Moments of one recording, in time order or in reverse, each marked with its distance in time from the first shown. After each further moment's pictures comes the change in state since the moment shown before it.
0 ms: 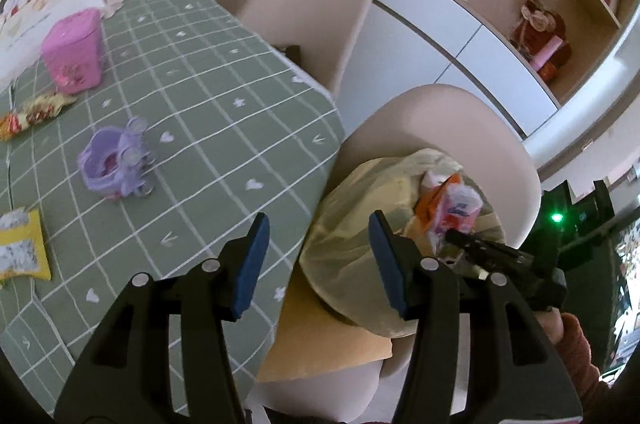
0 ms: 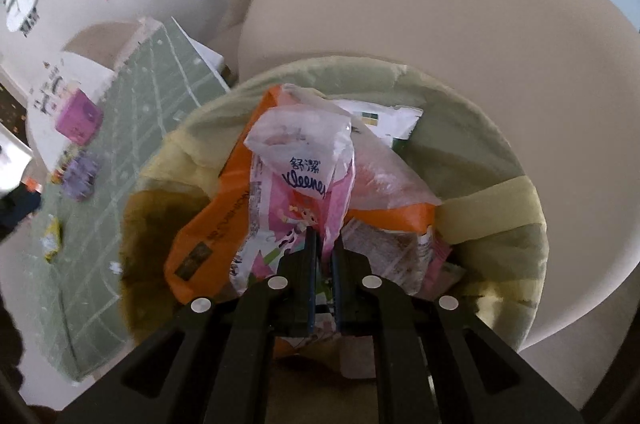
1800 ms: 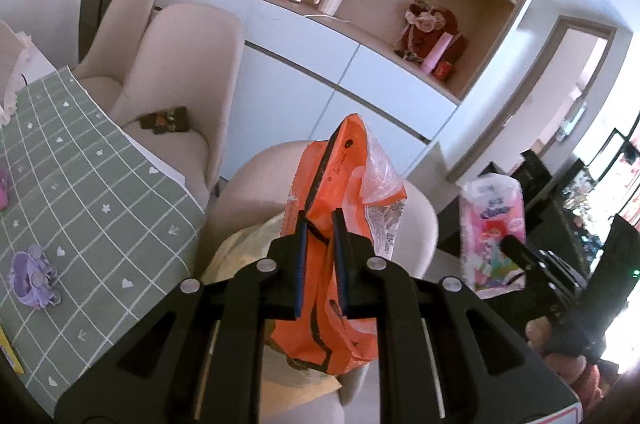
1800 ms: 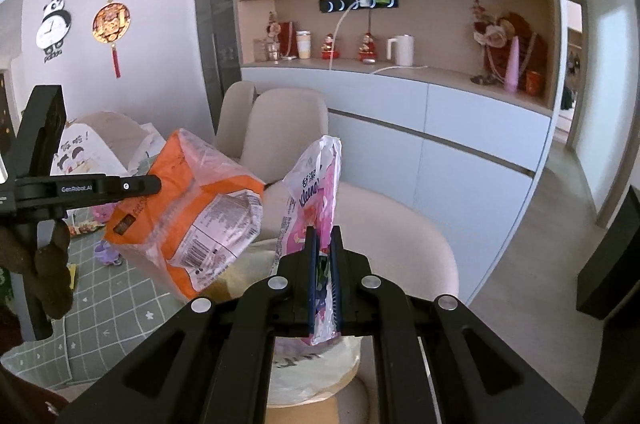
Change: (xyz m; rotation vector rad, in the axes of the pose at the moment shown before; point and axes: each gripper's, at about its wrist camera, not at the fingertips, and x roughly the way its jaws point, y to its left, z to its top) left arm -0.018 -0.129 0.045 0.236 -0.134 -0.271; right arm -0.239 0.002 -0.046 -0.118 -0.549 -0.197
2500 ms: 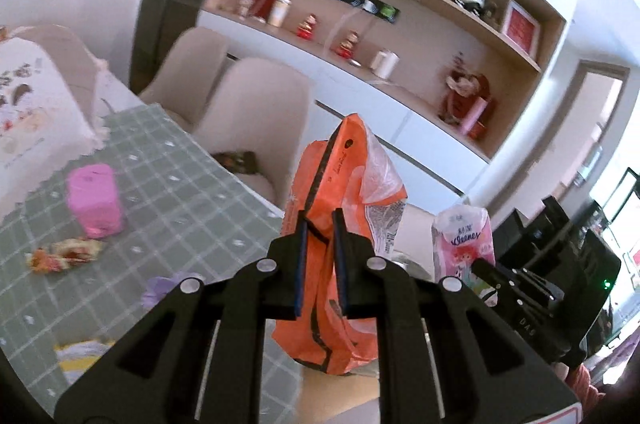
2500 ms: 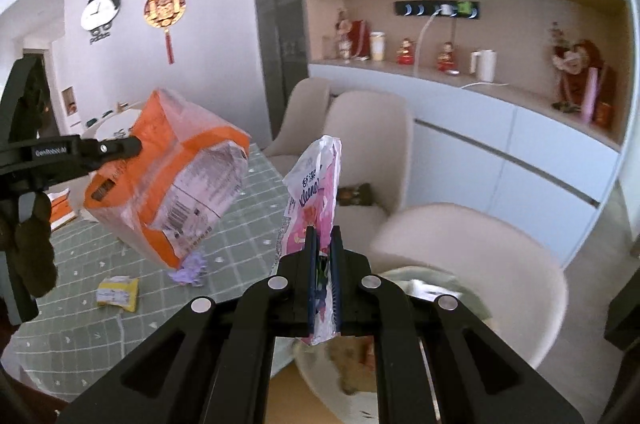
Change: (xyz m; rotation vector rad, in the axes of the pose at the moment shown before) left arm -0.152 0.116 0.022 -0.068 -0.149 0.077; right arm 0.024 0.163 0.030 -0.095 0.006 0.144
